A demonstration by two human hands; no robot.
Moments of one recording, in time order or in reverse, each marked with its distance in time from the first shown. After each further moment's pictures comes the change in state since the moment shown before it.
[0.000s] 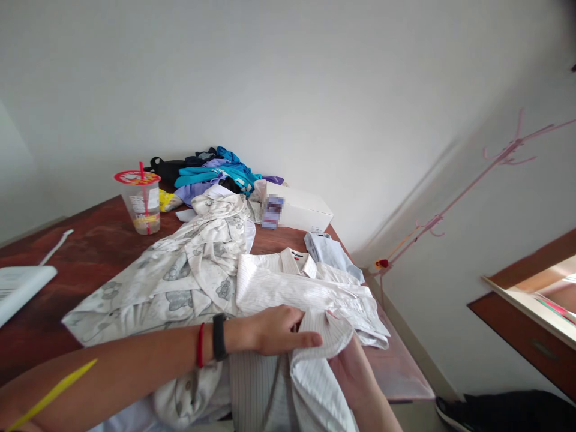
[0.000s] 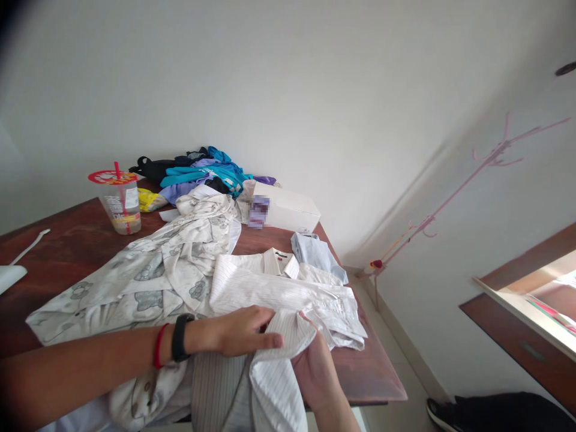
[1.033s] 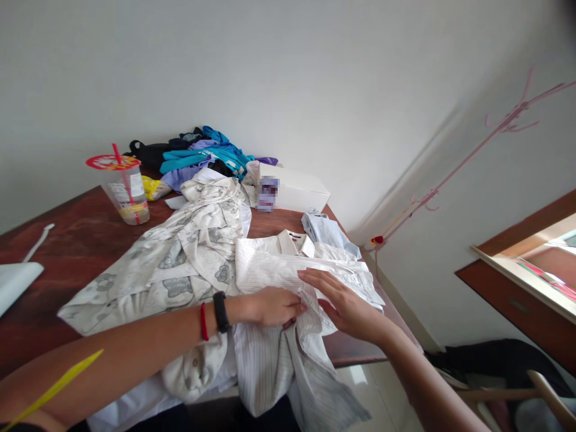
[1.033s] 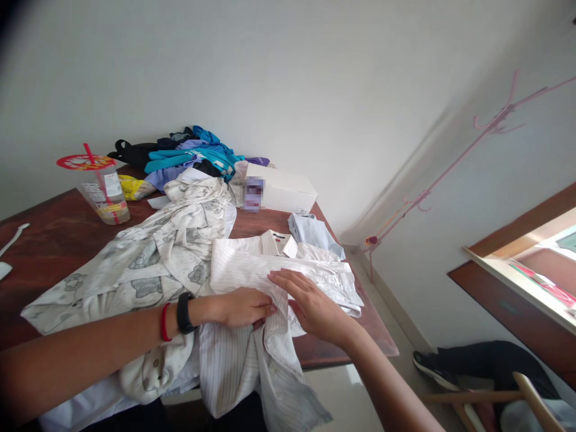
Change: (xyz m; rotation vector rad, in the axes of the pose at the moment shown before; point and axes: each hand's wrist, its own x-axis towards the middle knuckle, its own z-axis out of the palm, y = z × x) left_hand 0.011 -0.015 0.005 0.040 -0.175 -0.072; right_hand 0.003 -0.061 -0.025 -1.243 -0.334 -0.623
